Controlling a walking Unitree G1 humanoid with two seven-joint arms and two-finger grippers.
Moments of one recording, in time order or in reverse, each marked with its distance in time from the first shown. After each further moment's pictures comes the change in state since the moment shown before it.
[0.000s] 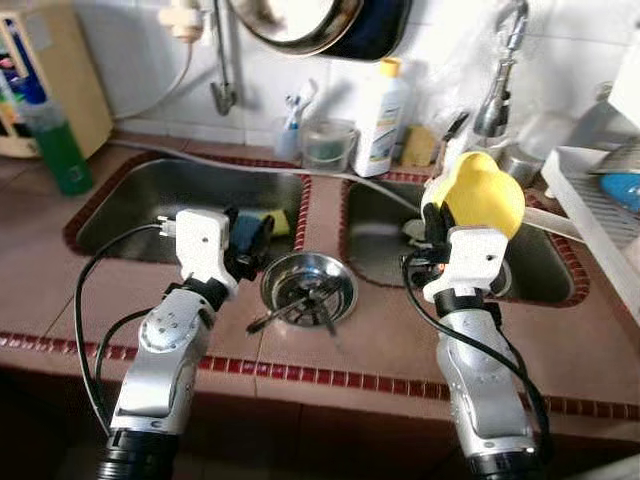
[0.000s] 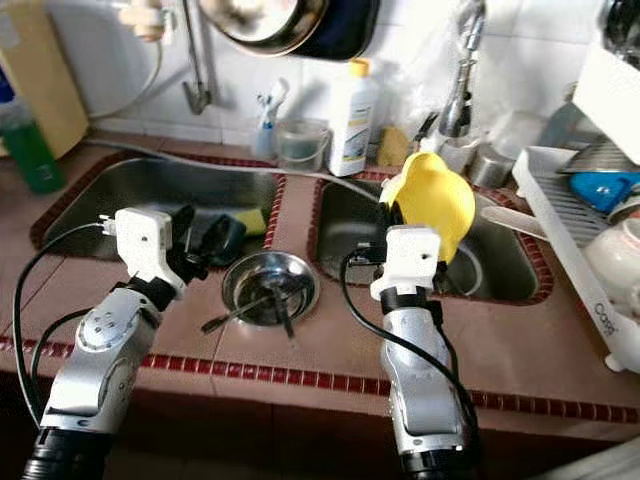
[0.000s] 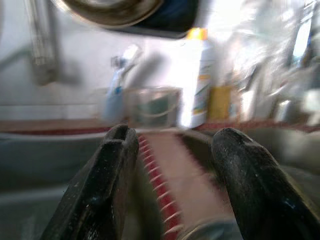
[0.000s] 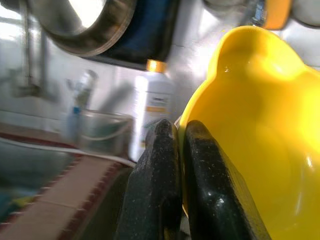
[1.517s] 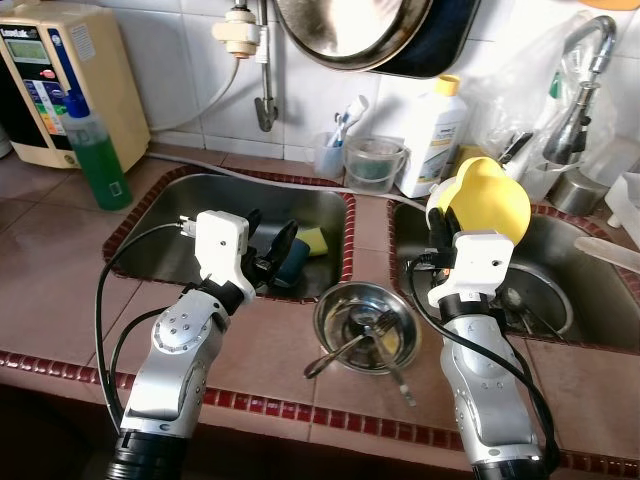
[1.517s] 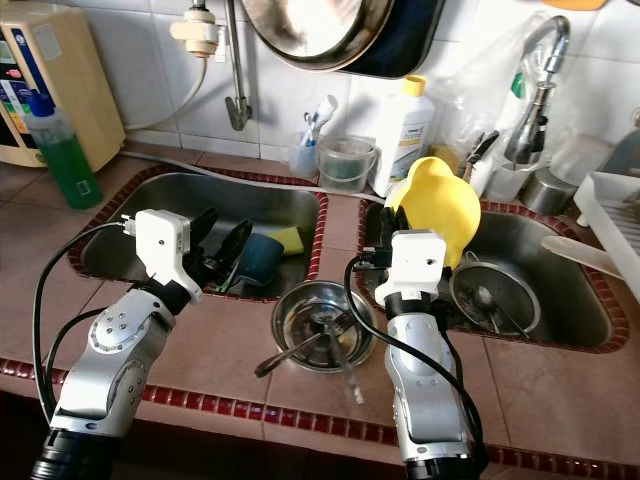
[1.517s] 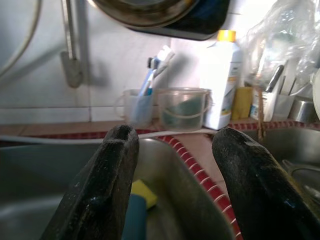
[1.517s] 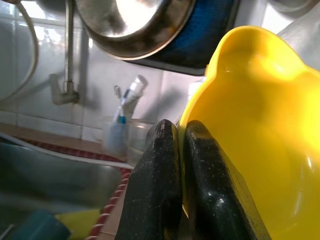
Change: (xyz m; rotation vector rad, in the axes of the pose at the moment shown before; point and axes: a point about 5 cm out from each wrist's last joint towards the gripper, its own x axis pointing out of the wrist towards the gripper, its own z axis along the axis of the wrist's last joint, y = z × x) left arm -0.006 0.000 -0.003 0.001 0.022 -0.068; right arm -0.004 0.010 0.003 0.025 -0.005 0.022
